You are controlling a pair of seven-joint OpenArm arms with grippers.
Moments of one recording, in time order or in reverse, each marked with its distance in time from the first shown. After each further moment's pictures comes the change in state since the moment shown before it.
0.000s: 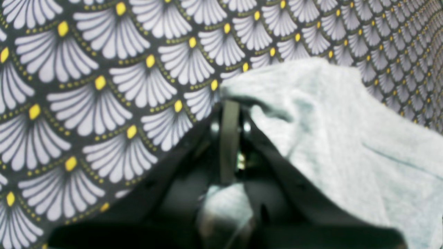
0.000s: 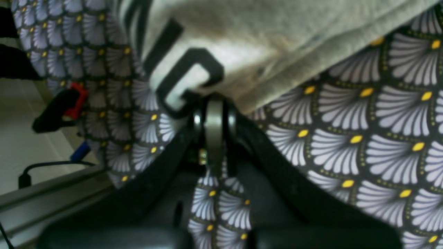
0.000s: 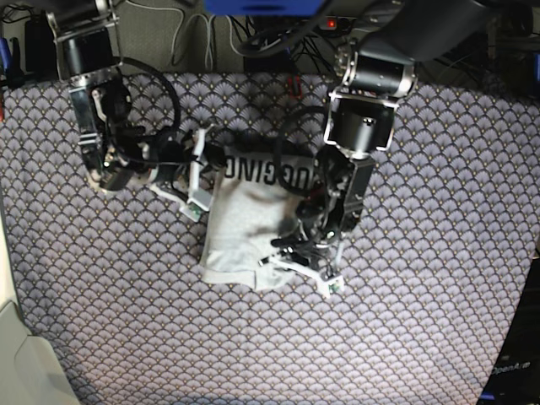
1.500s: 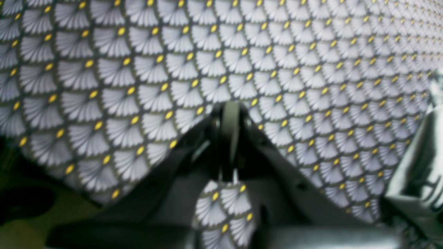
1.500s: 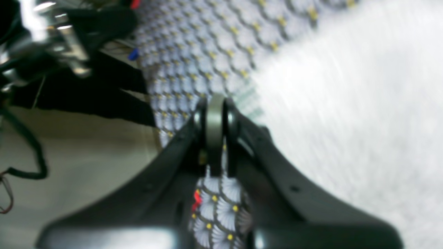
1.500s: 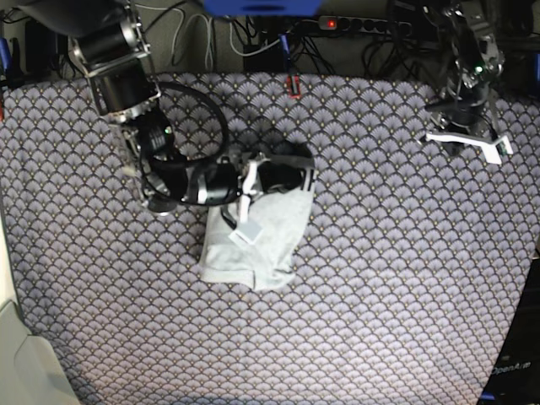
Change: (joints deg) left arm 48.8 -10.8 -27.9 64.4 -0.1 -0.4 18.2; right arm 10.3 -8.2 -7.8 -17.7 20.8 -0.2 3.9
